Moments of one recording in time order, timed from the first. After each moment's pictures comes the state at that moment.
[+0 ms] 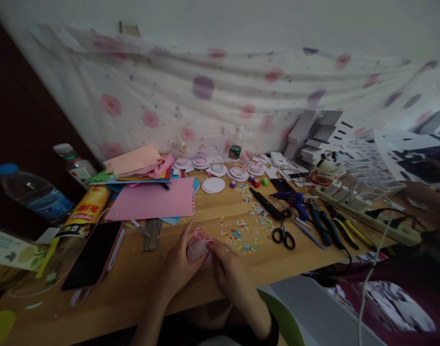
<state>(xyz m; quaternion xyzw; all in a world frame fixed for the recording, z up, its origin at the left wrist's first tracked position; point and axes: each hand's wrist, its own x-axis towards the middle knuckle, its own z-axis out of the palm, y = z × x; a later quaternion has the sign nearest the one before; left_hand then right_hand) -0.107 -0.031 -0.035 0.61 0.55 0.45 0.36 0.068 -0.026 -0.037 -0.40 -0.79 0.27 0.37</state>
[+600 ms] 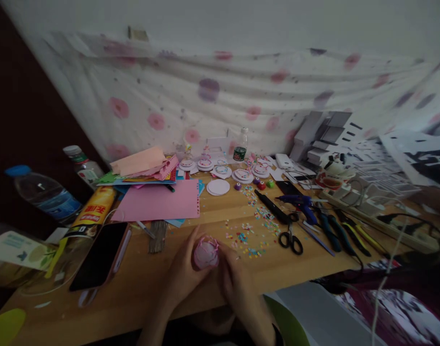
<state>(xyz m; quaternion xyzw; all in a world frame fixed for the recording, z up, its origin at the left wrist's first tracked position) -0.110 -0.039 -0.035 0.61 0.56 0.44 0.34 0.062 -0.037 -0.046 -0.44 -0.74 0.26 0.44</state>
